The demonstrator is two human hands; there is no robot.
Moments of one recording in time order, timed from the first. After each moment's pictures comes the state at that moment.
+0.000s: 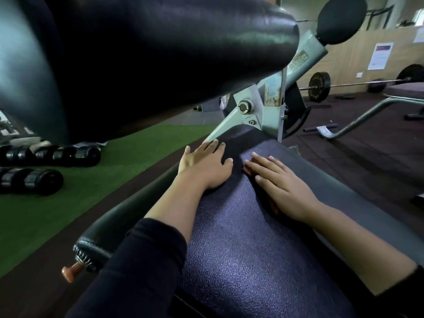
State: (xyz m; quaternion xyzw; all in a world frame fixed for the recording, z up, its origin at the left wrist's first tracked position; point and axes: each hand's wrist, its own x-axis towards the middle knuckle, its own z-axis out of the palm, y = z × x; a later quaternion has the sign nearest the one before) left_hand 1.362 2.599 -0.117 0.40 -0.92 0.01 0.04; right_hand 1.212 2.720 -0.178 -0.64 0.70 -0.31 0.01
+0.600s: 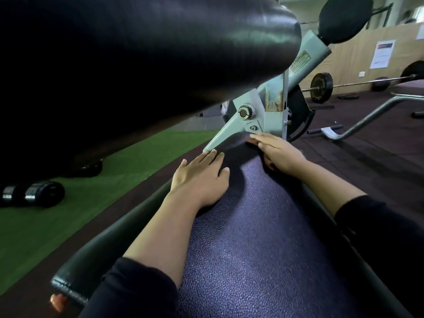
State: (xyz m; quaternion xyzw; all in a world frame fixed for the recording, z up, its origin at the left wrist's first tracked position) left_hand 1.360 2.590 -0.119 0.40 -0.92 -0.01 0.06; right_hand 1.134 2.625 -0.148 -0.62 0.71 -0.33 0.05
